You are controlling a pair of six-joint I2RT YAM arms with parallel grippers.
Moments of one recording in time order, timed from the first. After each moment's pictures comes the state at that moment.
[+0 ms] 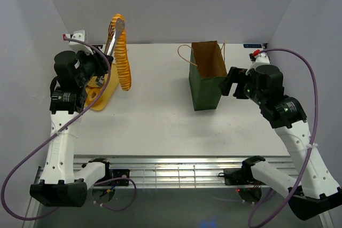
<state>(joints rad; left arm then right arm) -0.03 1.06 1.30 -0.42 0.19 -0.22 0.38 0.93 1.23 -0.76 0.01 0.36</state>
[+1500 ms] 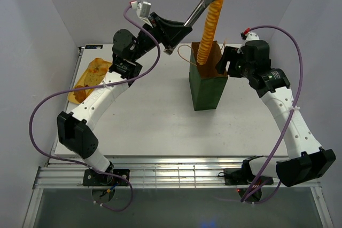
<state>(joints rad) -0.53 1.59 1.58 0.54 0.54 -0.67 0.31 1.27 1.44 -0.68 -0.01 0.33</state>
